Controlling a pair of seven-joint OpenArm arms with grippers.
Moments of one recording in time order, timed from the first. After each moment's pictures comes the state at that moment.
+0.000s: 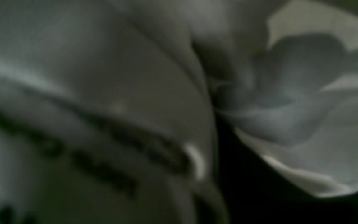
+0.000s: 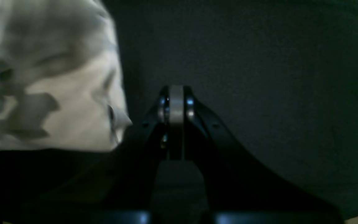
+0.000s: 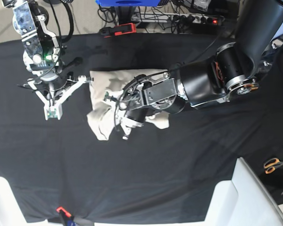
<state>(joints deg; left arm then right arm) -36.1 -6.7 81.2 60.1 0.6 -38.9 56.0 -14.6 14.1 -14.9 103.0 8.2 -16.9 -45.9</state>
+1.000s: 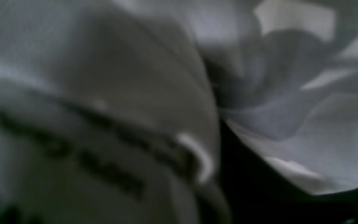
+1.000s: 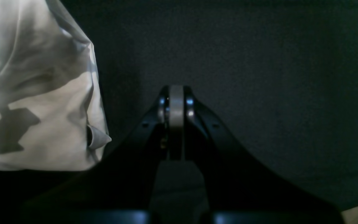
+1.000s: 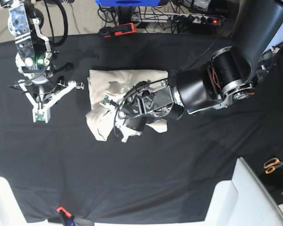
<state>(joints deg) -38.3 -5.4 80.9 54.7 0.3 -40.7 50.2 -14.6 14.0 -10.6 103.0 8.1 -17.3 -45.9</state>
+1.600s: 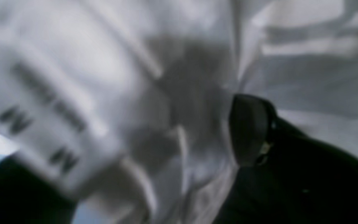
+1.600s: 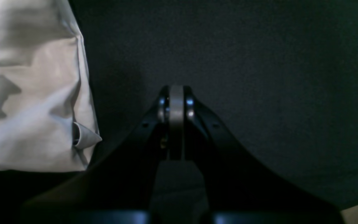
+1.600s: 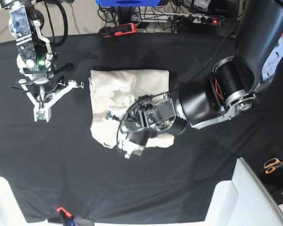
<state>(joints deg) -43.1 -5.5 81.1 52.6 0.3 -40.5 49.6 -13.9 14.0 -10.8 100.7 8.1 -17.2 -45.9</state>
